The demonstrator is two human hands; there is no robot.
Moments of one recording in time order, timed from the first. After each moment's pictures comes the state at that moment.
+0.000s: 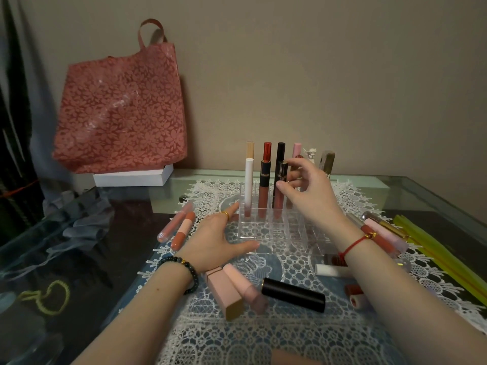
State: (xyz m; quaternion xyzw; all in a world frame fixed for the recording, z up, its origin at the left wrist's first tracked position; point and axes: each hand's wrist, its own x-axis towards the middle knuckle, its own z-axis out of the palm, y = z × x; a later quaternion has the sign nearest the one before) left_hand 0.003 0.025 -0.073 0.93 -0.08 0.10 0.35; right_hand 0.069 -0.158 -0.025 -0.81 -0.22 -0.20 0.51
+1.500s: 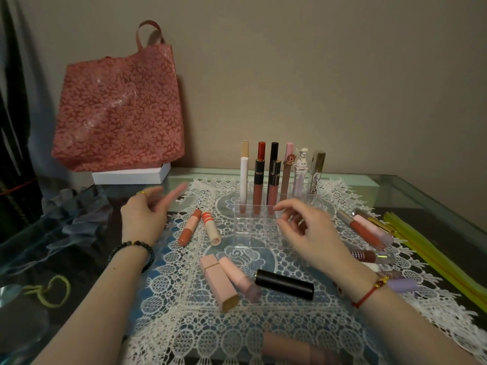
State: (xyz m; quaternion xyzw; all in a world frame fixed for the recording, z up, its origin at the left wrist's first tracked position) left_hand 0.004 0.097 -0.068 0.80 0.17 0.38 0.43; right_hand 0.018 -0.179 -0.061 -0.85 -0.30 -0.18 0.39
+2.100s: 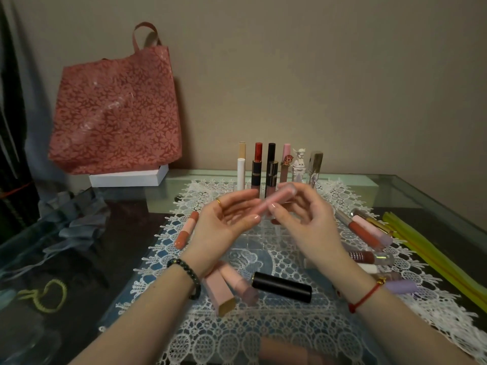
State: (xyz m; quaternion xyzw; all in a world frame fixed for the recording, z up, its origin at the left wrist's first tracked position) left_hand -0.014 -0.010 -0.054 0.68 -0.16 0.17 0.69; right_hand 0.001 -0.166 -0.043 -0.68 -0.27 -0.12 0.68
